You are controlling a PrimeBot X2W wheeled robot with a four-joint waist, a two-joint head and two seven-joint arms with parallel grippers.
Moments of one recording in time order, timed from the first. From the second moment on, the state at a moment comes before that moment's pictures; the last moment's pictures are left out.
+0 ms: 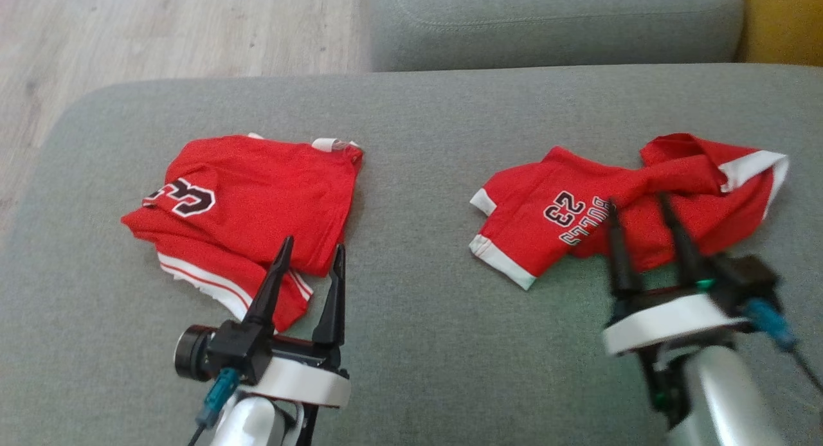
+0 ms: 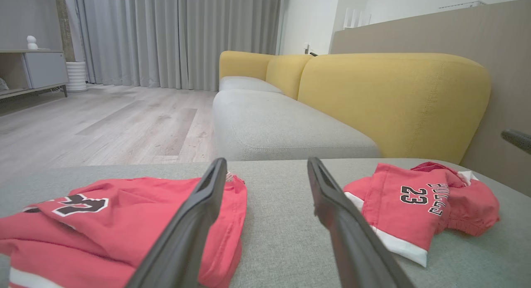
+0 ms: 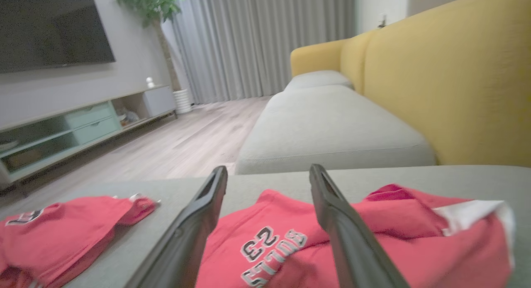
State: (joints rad) left arm -0.12 0.05 -0.34 0.24 -0.22 -0.01 -0.25; right arm -0.14 -0.05 0.08 0.23 0.18 0.13 -0.19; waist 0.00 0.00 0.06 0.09
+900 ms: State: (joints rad) left arm -0.18 0.05 -0.39 0.23 -0.26 0.00 -0.25; right arm -0.39 -0.05 0.29 0.69 0.04 0.13 0.05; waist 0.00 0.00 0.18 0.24
